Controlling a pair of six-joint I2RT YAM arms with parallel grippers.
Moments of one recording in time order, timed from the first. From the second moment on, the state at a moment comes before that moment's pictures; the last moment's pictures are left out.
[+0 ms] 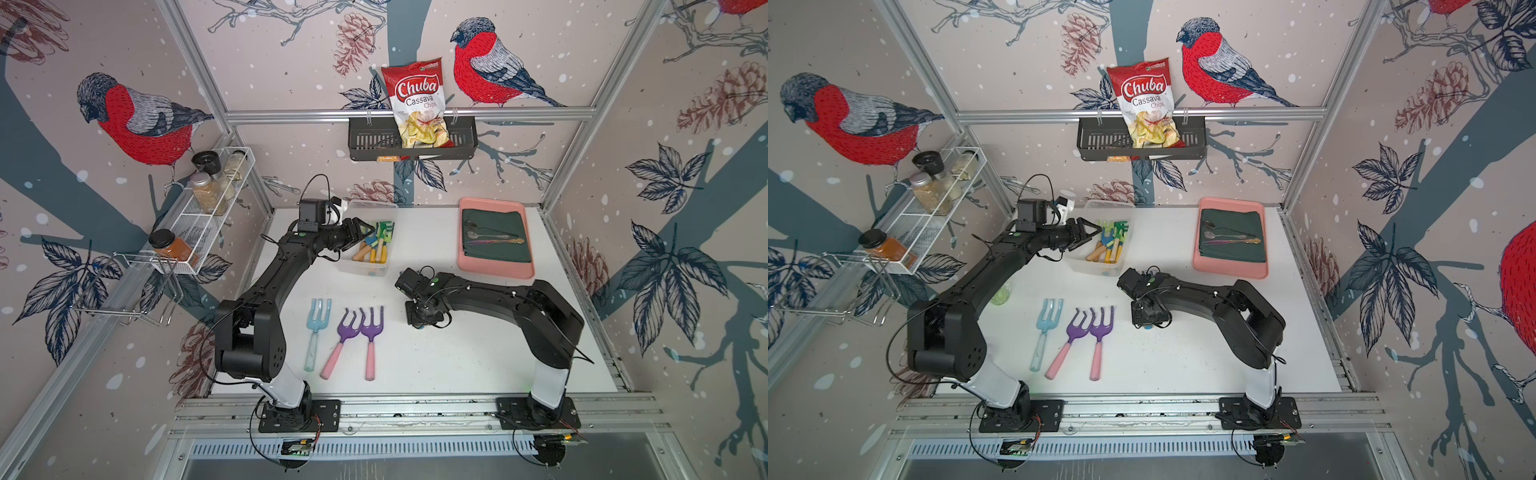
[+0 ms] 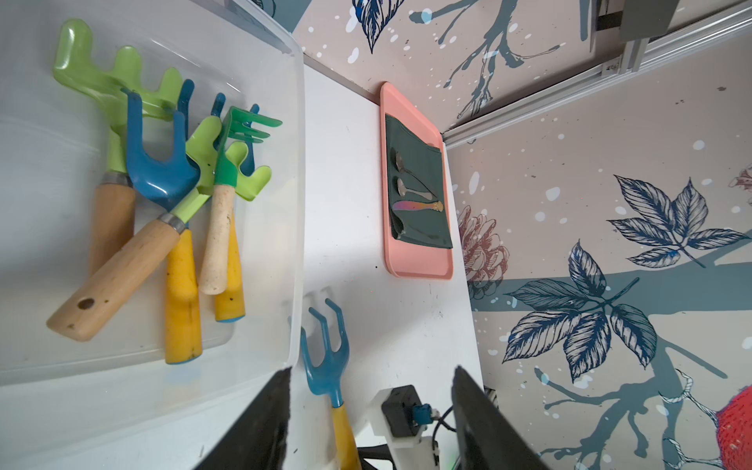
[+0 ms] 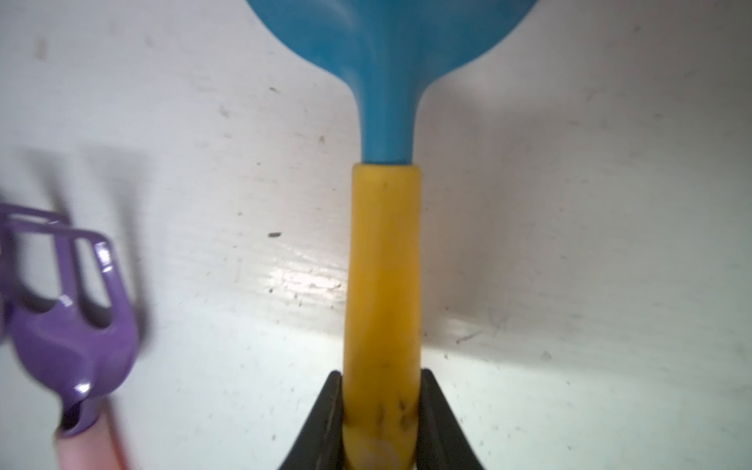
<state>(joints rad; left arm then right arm) -0.14 1.59 1.28 -0.34 0.73 -0.58 0.97 1.82 1.24 -0.74 0.03 0.74</state>
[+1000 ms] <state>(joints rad) -0.36 1.68 1.21 -0.12 0.73 -0.76 0.87 1.64 1.39 -0.67 -0.18 0.74</state>
